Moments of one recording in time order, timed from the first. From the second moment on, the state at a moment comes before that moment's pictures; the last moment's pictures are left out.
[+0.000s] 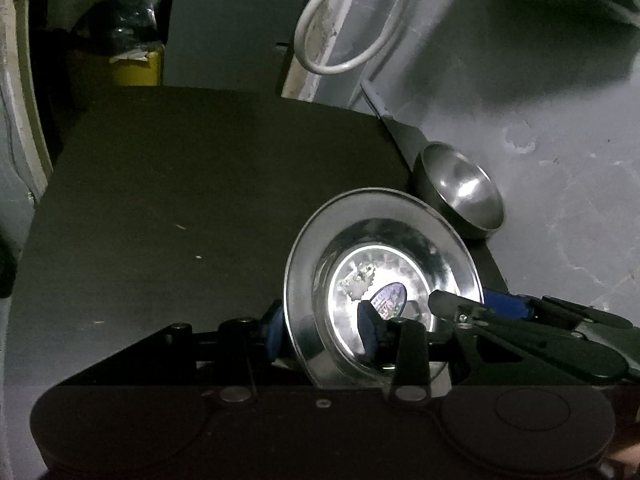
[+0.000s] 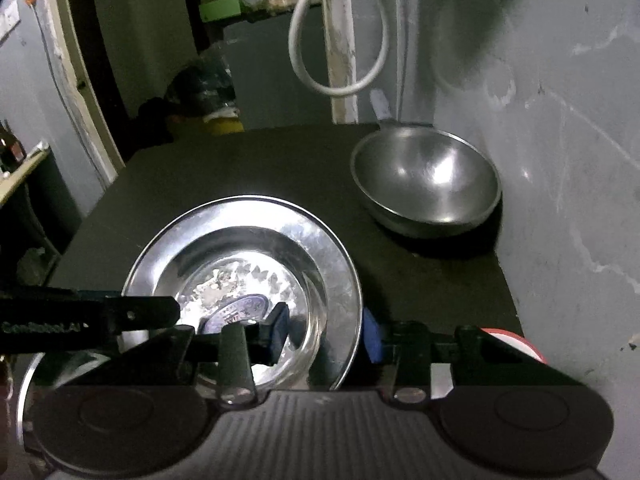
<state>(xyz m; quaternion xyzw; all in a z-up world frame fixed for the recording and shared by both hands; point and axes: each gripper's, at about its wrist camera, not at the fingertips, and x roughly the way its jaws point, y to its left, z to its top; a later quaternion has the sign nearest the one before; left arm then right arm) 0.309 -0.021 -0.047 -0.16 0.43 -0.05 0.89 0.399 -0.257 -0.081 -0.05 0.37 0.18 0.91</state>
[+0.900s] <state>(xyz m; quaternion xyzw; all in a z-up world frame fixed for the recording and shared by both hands) 0.211 0.039 -0.029 -0.14 0.42 -0.02 0.90 0.285 -0.196 -0.066 -0.08 0.37 0.23 0.90</state>
